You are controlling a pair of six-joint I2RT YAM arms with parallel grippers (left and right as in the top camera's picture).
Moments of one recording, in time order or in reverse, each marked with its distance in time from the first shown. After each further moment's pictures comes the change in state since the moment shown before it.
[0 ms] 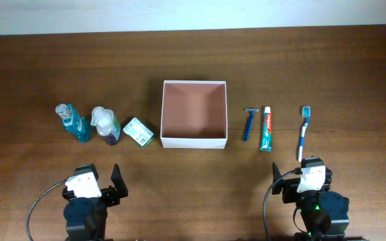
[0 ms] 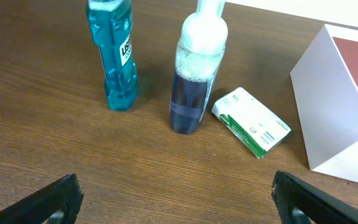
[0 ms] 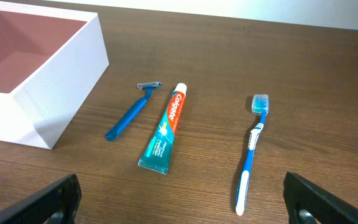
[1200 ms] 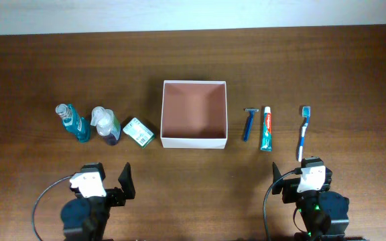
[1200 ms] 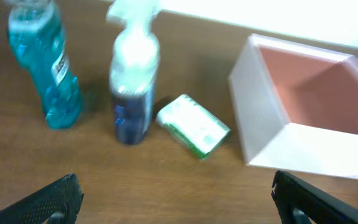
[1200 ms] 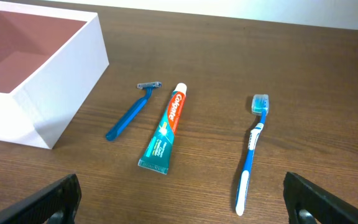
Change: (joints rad) left arm 0.000 0.011 0.050 0.023 0.206 -0.001; right arm 0.000 0.000 0.000 0.000 0.000 0.000
